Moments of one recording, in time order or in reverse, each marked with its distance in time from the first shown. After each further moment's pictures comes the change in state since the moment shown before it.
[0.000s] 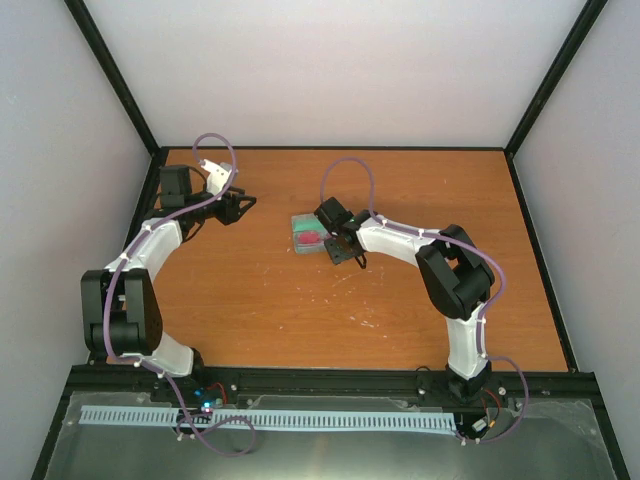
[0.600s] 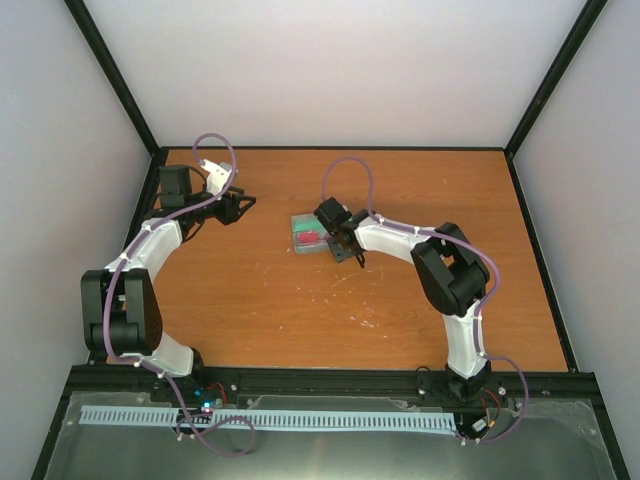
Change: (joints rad) left arm 0.000 0.000 0.000 0.000 -0.011 0.000; right arm -0.011 0.038 0.018 -0.006 0.095 0.012
